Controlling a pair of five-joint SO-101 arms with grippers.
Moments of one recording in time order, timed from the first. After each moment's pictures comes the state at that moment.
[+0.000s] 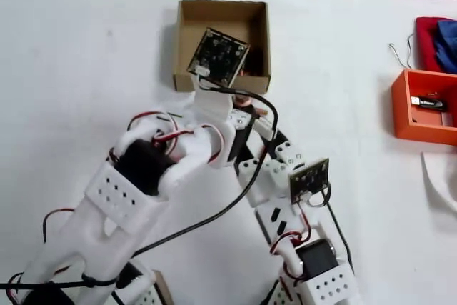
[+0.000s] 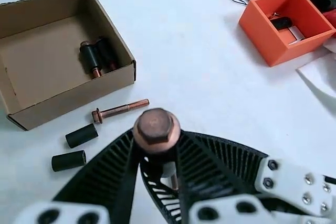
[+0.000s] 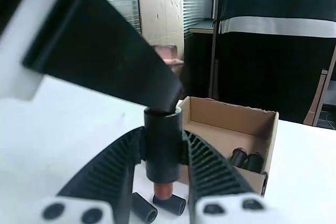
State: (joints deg) left arm 30.5 -34.1 20.3 62.4 12.1; right arm -26.8 -101.3 96.4 11.1 -0.2
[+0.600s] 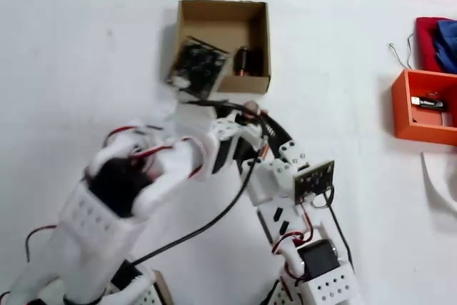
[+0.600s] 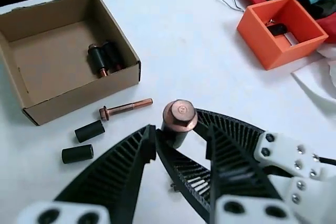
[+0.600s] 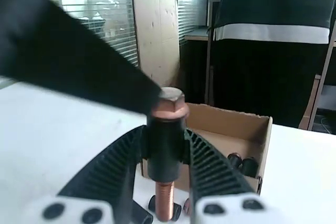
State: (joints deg) left arm 30.2 -44.3 21.5 66.1 12.1; right arm -26.6 -101.7 96.4 11.0 -0.2
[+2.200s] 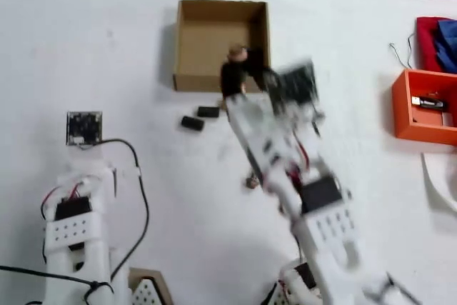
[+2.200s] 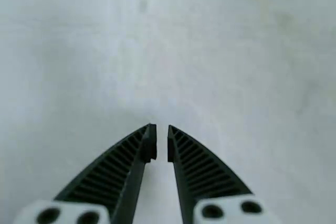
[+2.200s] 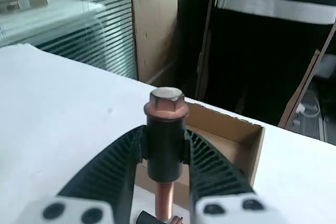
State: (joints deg) left arm -24.3 -53.8 83.1 32.7 -10.9; right arm -26.6 -46.2 42.5 23.0 4.2
